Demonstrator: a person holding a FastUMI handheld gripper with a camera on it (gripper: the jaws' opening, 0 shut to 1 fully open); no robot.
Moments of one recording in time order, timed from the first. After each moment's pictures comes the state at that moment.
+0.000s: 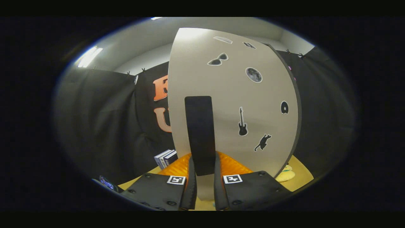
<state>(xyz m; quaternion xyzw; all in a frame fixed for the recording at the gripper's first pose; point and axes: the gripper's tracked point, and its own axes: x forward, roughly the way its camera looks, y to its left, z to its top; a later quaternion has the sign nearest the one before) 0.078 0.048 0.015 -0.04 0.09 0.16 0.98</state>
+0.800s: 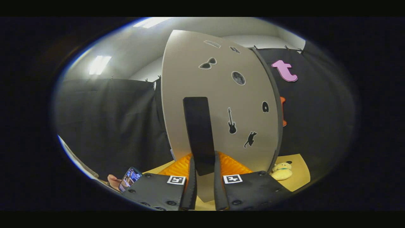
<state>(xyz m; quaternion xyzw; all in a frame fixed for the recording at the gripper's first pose) 0.027 -0.012 0.032 -0.01 0.09 0.27 0.96</state>
